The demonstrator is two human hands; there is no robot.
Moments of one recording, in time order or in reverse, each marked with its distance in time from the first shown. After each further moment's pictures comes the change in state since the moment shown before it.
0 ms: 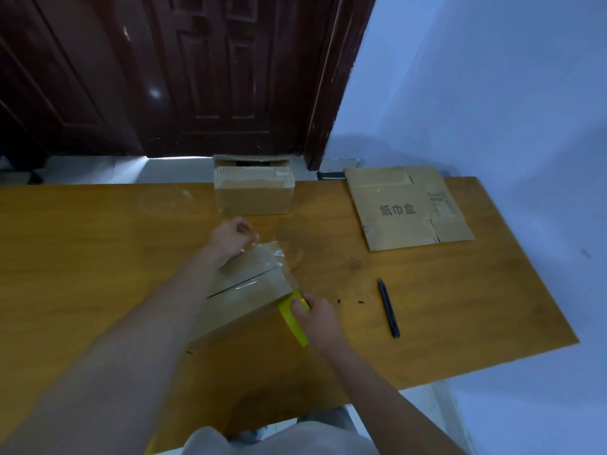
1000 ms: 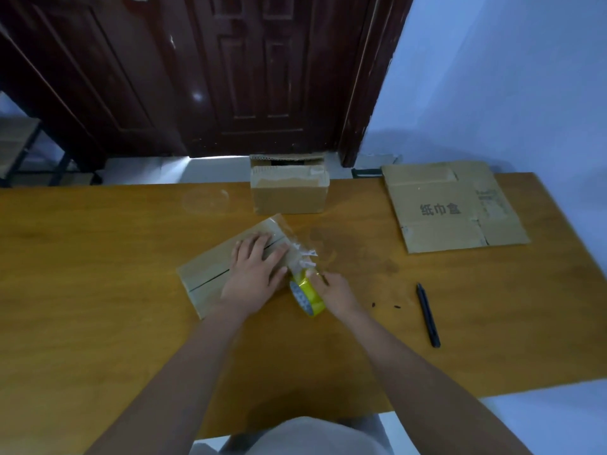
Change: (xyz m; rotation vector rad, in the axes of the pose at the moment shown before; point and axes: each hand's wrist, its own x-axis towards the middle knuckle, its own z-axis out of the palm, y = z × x) left_hand -0.077 -0.047 0.004 0.772 0.202 0.478; right_hand 0.069 -0.003 0.015 -0.009 -0.162 -0.157
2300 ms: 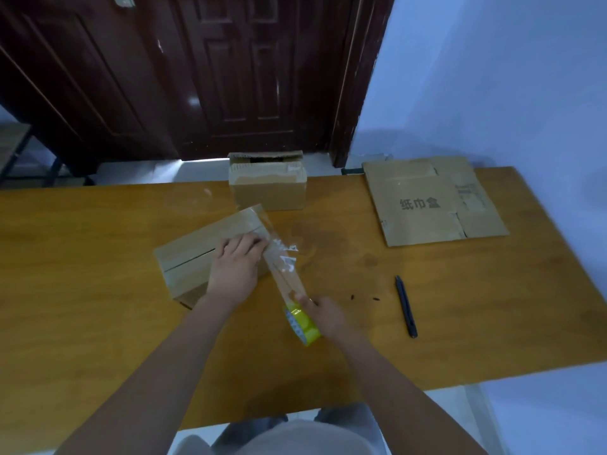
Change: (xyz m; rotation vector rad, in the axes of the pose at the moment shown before) left_hand 0.001 0.024 0.002 0.103 0.233 0.065; right_hand -0.030 0.056 0.003 -0.002 -0.101 0.199
